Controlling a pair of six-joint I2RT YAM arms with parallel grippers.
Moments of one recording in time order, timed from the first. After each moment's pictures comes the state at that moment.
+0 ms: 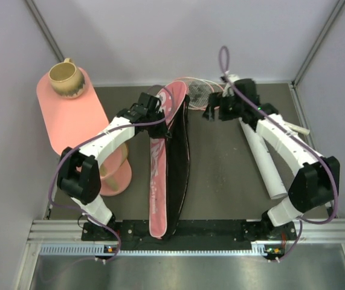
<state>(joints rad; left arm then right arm) -0.46 1.68 1.37 -0.59 0.22 -0.60 0.45 1.54 1.33 -0.43 -0.24 0.25</state>
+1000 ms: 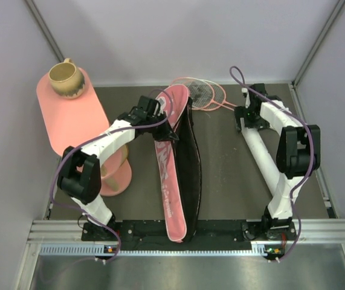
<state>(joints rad) -0.45 1.68 1.31 -0.46 0.40 -0.75 0.09 1.92 1.50 -0.71 0.06 0.01</state>
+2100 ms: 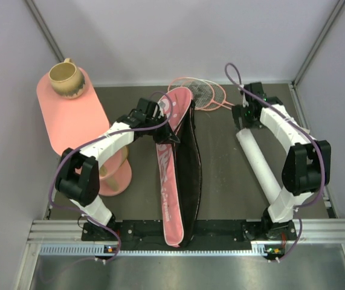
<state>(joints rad) -0.45 1.66 1.25 -0.44 0.48 -0.76 0.20 1.68 1.34 -0.79 0.18 0.03</state>
